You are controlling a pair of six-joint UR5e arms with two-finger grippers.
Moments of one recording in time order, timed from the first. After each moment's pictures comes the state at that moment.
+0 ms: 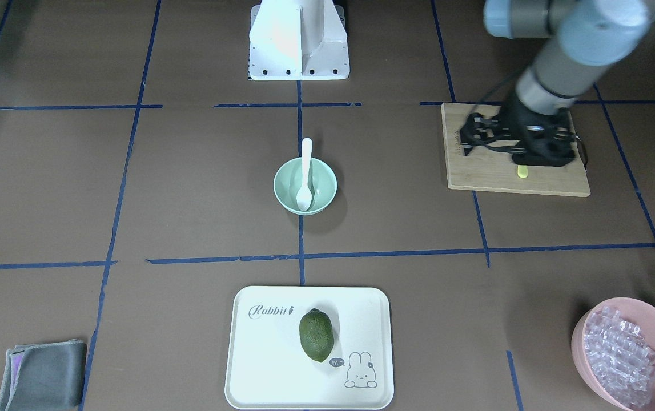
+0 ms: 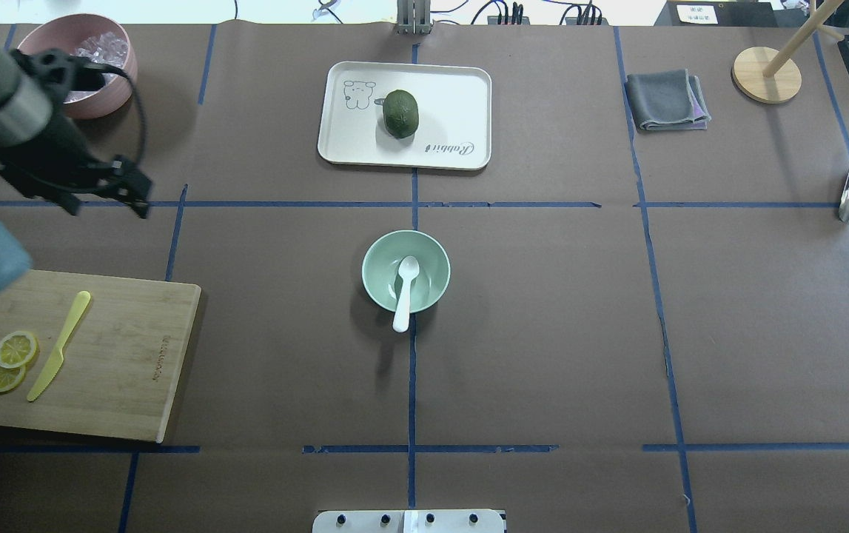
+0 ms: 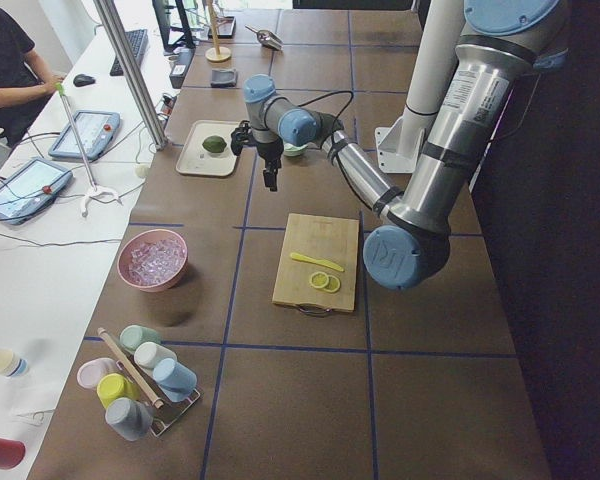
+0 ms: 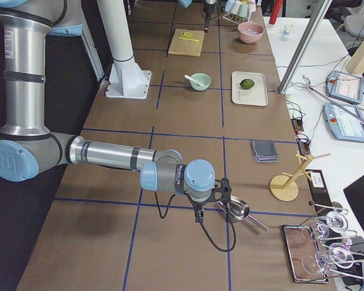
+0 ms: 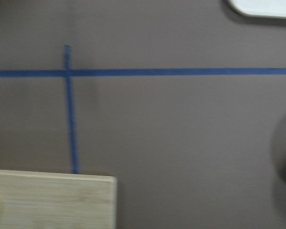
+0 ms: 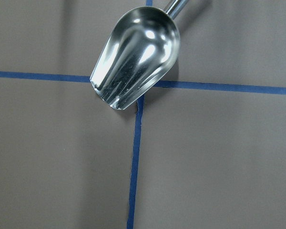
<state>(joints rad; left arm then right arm) -1.03 -1.86 -1.95 -1.36 -2.29 -0.62 1.64 -1.66 1.56 -1.43 2.44 -0.08</state>
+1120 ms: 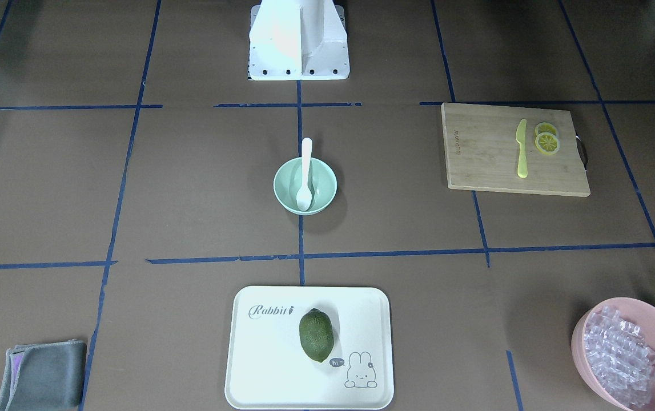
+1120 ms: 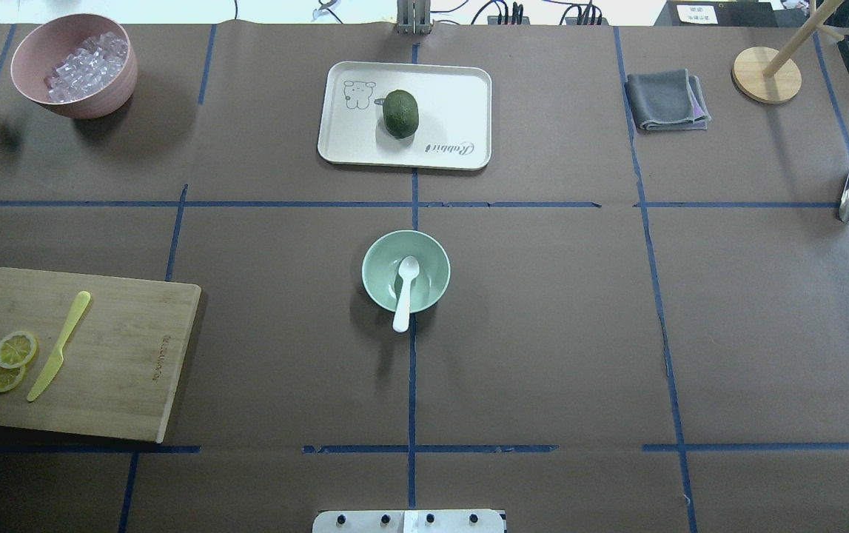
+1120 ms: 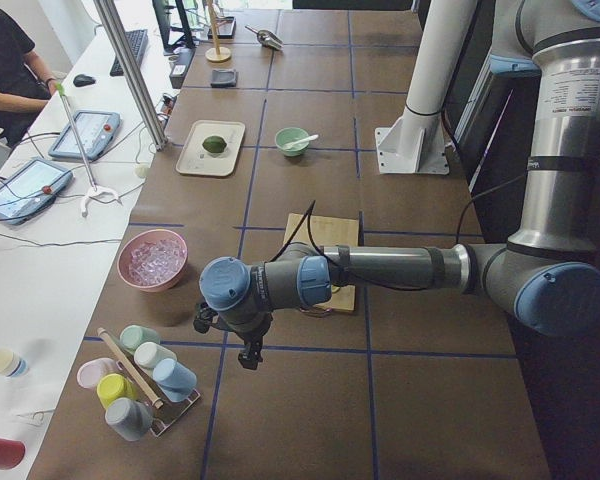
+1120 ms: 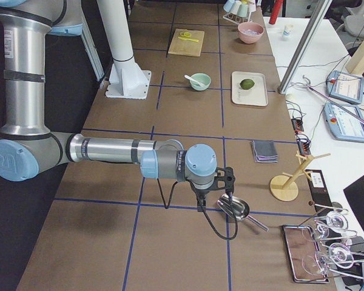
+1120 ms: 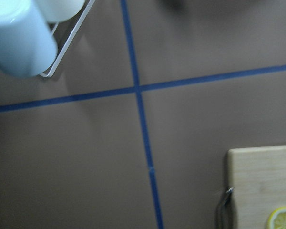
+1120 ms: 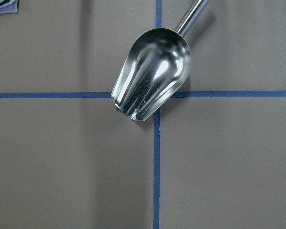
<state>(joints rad) -1.62 -1.59 -1.54 -1.41 -2.43 0.31 1.64 -1.66 1.67 -1.54 2.45 -0.01</state>
